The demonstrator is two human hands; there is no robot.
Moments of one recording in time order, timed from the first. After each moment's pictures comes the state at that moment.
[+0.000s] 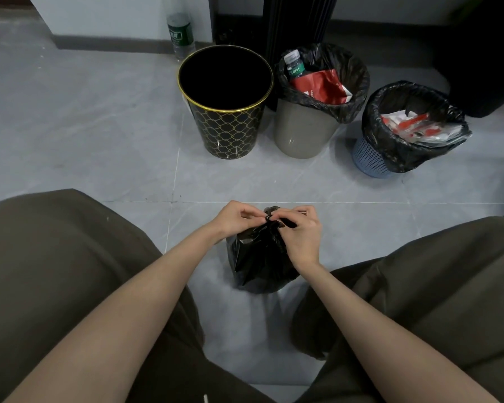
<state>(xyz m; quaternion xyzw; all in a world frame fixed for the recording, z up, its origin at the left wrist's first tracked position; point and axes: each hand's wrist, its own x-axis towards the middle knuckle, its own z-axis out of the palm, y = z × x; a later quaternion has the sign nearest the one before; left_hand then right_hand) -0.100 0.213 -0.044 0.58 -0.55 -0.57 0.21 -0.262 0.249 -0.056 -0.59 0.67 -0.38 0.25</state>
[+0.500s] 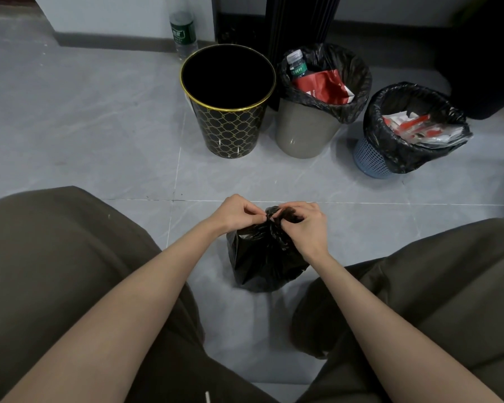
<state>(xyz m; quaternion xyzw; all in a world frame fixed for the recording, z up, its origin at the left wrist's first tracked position) -0.099 0.207 -0.033 0.61 -0.58 -0.51 0.16 -0.273 0.239 -0.040 -0.63 0.64 -0.34 0.29</state>
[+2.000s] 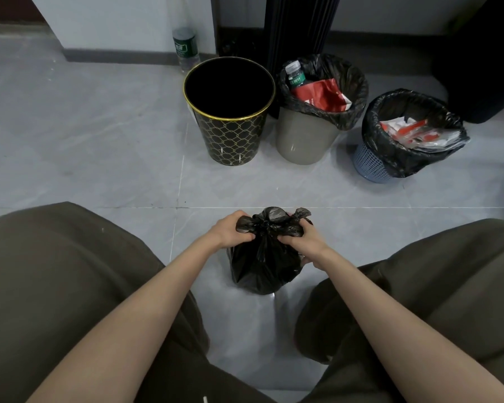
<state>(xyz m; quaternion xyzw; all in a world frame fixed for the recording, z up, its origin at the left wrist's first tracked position) -0.080 0.224 -0.054 0.65 -0.56 -0.51 0.09 -0.283 0.234 -0.056 -0.43 0.70 -0.16 0.55</state>
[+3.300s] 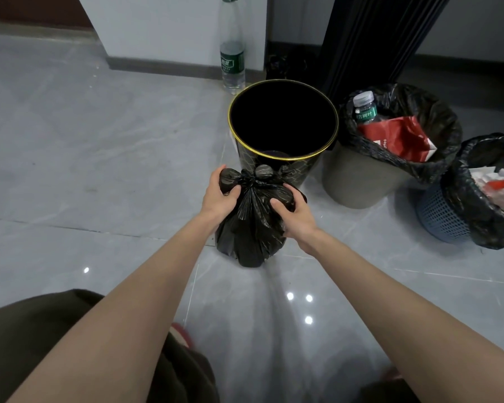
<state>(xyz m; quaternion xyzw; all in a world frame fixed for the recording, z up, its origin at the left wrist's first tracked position) 0.018 0.068 -0.059 0.72 -0.38 -0.43 0.40 -0.150 0.060 -0.077 -0.43 0.59 -0.31 0.61</state>
